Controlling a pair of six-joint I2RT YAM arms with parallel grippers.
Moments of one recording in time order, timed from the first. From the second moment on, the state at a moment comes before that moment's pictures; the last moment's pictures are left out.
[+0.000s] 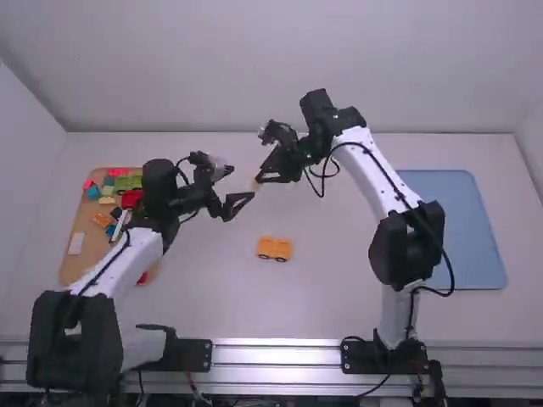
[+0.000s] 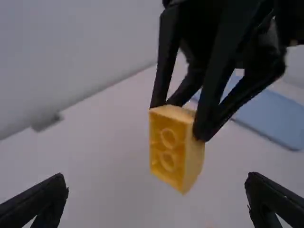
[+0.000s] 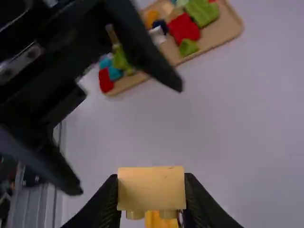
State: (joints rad) left arm -0.03 1.35 0.73 0.28 0.95 0.16; right arm 0.40 2.03 1.95 -1.17 -0.93 -0.73
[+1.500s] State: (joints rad) left arm -0.04 1.54 0.73 0.47 1.29 0.14; right arm 0.47 2.03 2.00 -1.31 -0.87 -1.07
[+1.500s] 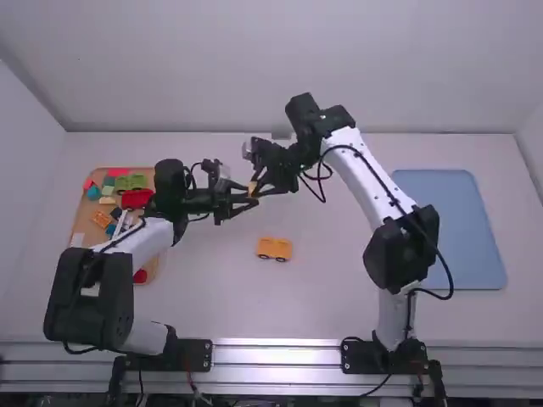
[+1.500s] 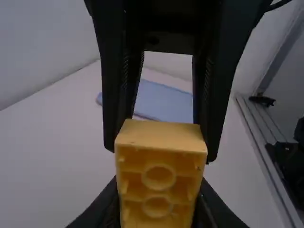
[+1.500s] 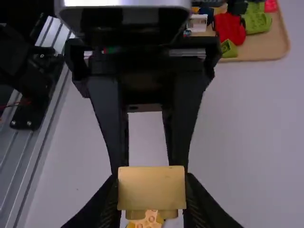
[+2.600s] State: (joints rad) left arm -0.04 1.55 0.77 1.07 1.22 -0.31; right arm 0.40 2.03 2.12 -1.21 -1.21 -1.08
